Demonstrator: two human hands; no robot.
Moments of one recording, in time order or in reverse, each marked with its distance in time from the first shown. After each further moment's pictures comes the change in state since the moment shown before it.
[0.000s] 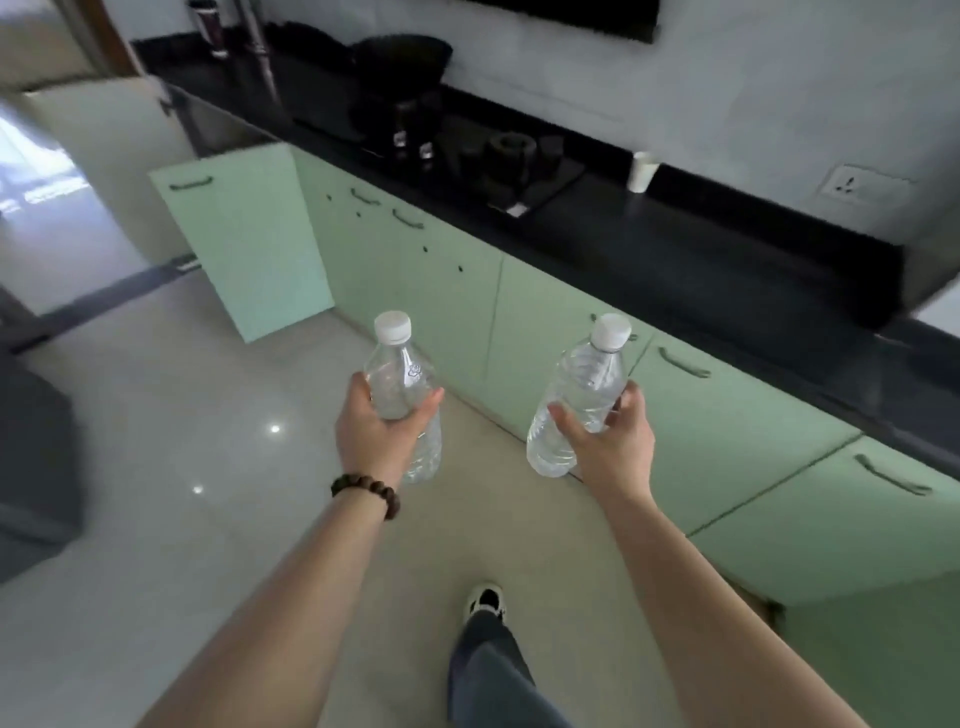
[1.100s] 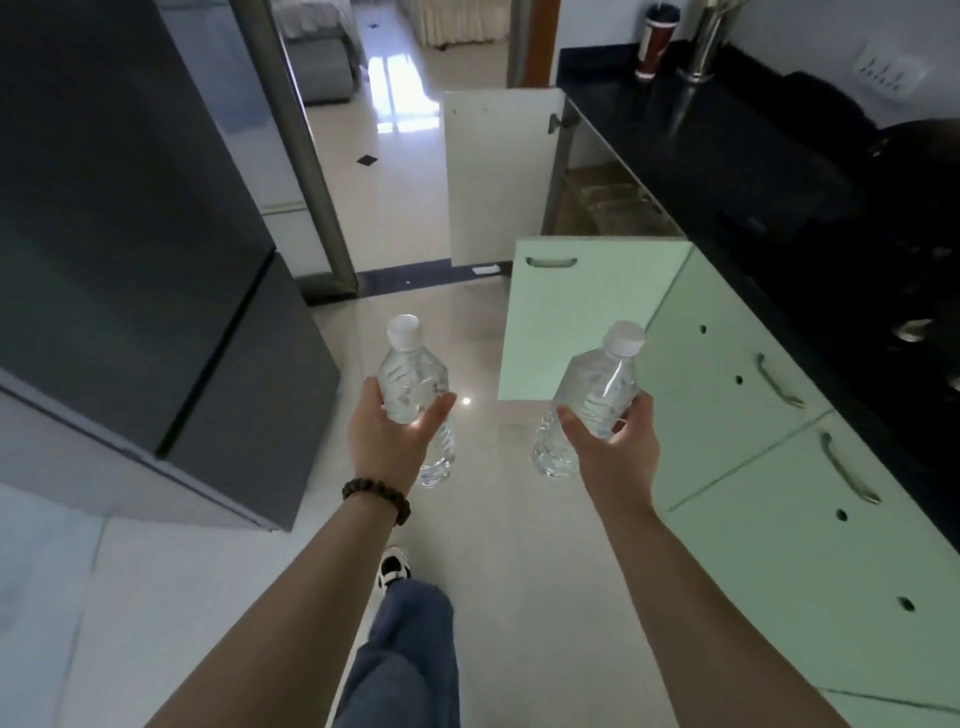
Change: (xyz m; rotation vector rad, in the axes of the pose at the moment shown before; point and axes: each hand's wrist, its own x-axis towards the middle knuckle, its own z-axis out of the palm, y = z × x) left_hand 0.549 -0.145 -0.256 0.134 0.527 -0.190; right_hand 0.224 -0.244 0.664 0.069 -0.549 -0.219
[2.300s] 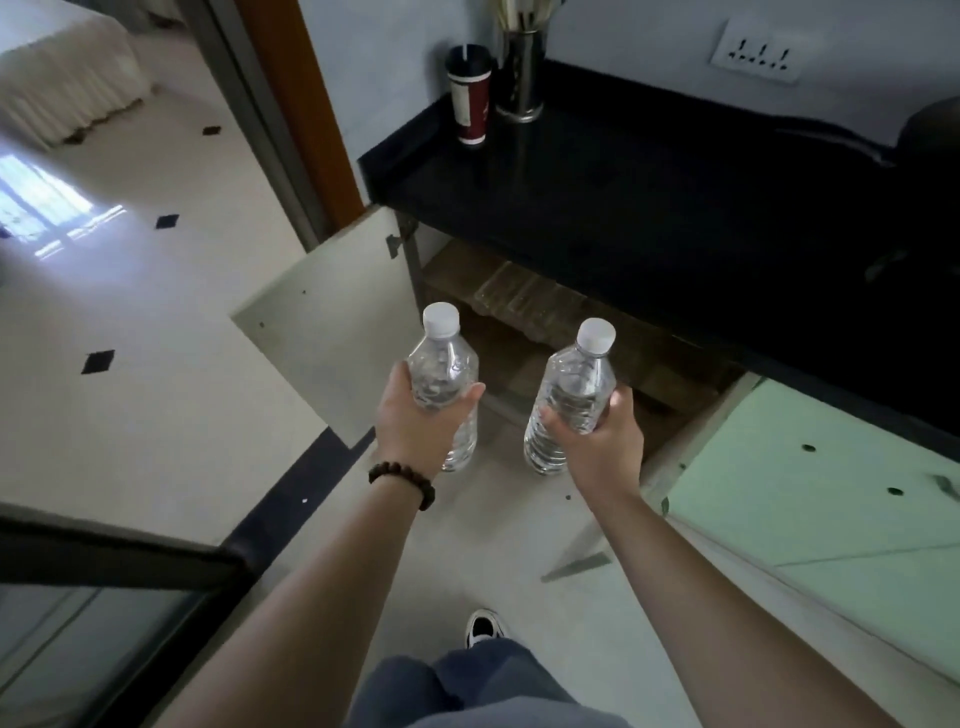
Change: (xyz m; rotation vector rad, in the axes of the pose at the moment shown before) left_hand 0.660 0.102 0.300 0.040 -0.760 0.155; right_hand 0.518 -0.102 0.317 -0.069 0.541 0.363
